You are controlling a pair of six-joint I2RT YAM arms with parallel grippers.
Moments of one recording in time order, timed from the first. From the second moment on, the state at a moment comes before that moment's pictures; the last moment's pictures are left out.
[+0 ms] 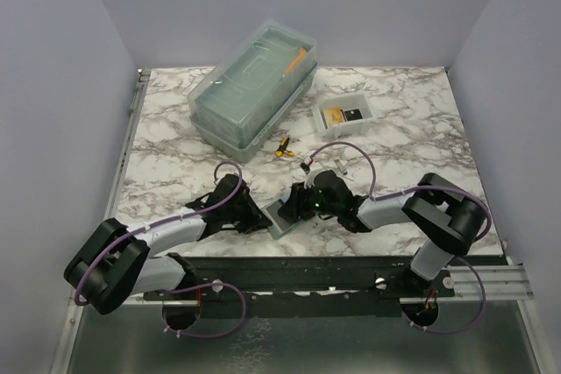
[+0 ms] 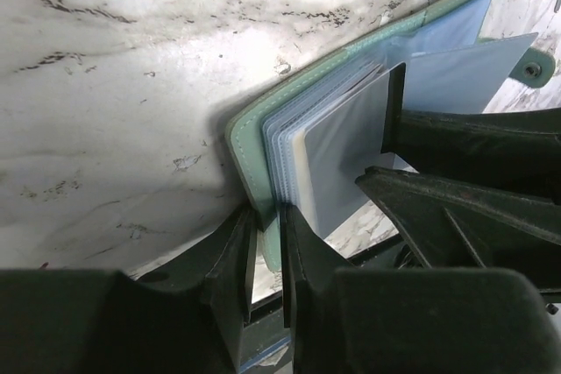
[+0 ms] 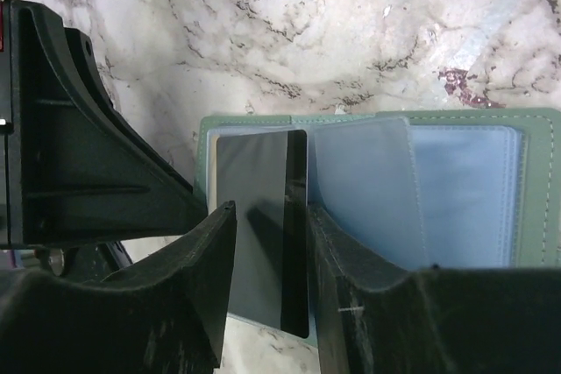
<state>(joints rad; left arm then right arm) -0.65 1.22 0.36 -0.03 0.22 -1.18 0.89 1.68 0.55 0.61 -0.19 0.64</state>
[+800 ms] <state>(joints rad) -0.65 1.22 0.40 -0.11 0.19 -1.12 0.93 1.60 0.62 0.33 -0.18 0.68</state>
